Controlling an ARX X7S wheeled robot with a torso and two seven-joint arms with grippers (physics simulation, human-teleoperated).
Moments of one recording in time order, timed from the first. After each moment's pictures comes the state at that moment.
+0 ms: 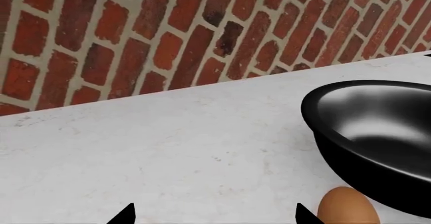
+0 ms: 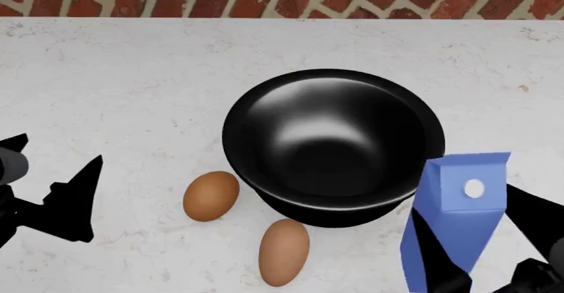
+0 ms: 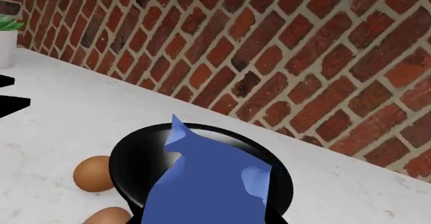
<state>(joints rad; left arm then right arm) -0.57 -0.70 0.28 0.29 -0.86 -0.64 -0.17 0.01 0.95 0.20 -0.60 0.91 0.42 -0.10</state>
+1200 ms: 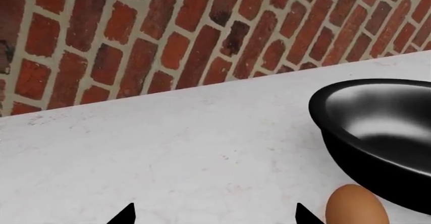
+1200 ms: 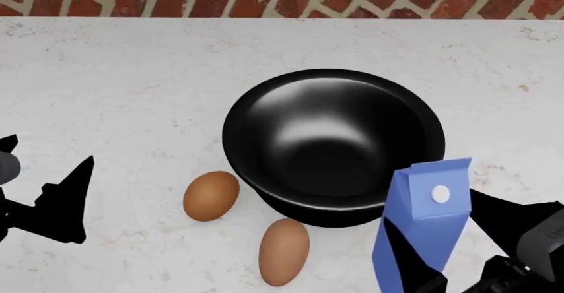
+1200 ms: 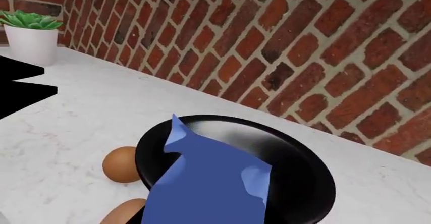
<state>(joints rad) -0.55 -0.72 0.27 0.31 -0.87 -0.65 -0.19 0.13 0.91 0.06 -0.48 0.87 0.39 -0.24</state>
